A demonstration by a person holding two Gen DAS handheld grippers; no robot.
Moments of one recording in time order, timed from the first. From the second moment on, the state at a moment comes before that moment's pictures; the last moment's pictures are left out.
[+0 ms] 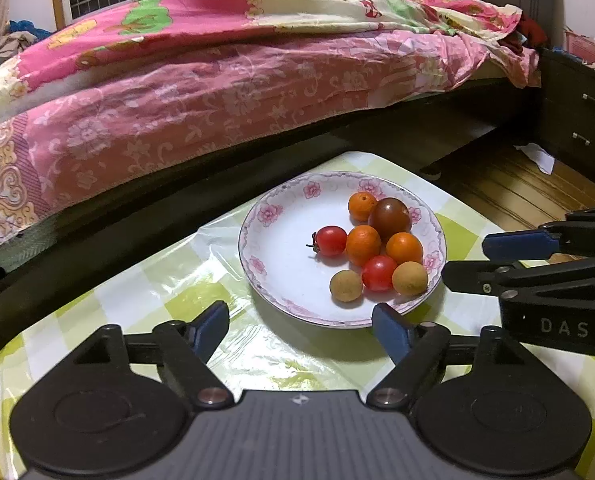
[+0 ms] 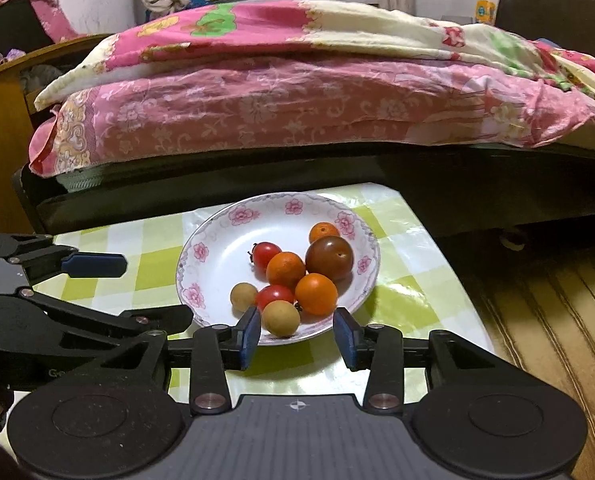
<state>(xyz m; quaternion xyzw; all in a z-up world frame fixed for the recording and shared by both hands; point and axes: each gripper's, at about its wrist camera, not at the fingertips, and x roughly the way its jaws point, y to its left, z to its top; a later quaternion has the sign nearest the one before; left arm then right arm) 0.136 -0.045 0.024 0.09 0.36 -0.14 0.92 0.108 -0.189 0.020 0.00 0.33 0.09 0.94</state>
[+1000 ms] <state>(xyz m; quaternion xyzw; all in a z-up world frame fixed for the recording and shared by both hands) 0.099 -0.033 0.032 0.04 0.37 -0.08 0.92 0.067 -0.193 0.031 0.03 0.32 0.06 0.94</state>
